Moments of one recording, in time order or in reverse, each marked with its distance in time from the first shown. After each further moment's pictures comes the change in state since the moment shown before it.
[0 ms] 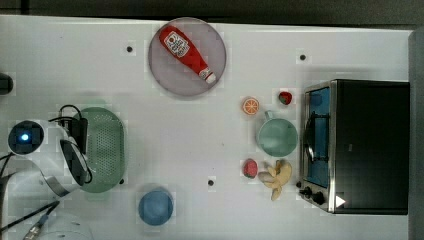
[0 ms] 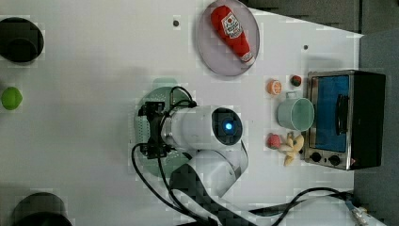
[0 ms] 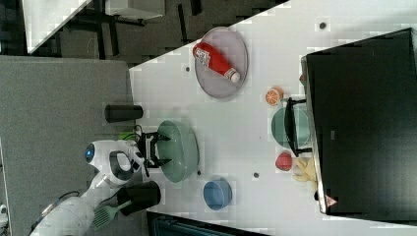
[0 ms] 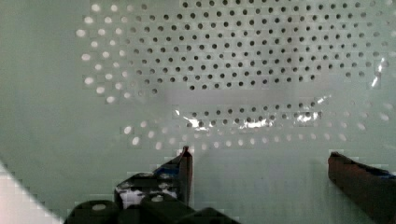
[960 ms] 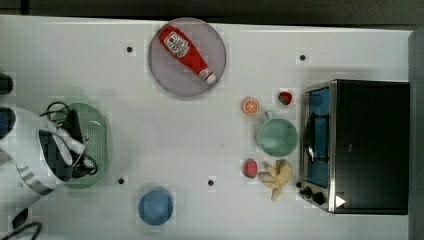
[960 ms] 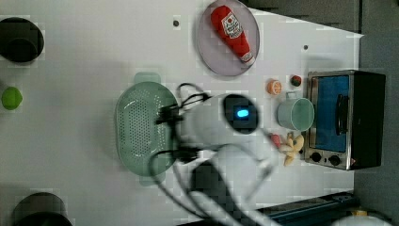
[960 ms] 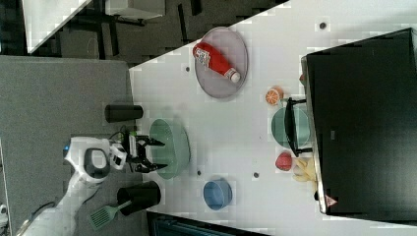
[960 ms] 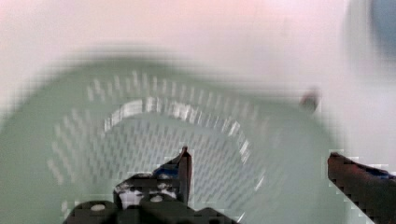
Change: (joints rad) arm 0.102 -0.172 -0.175 0.027 -0.072 -0.426 -0.305
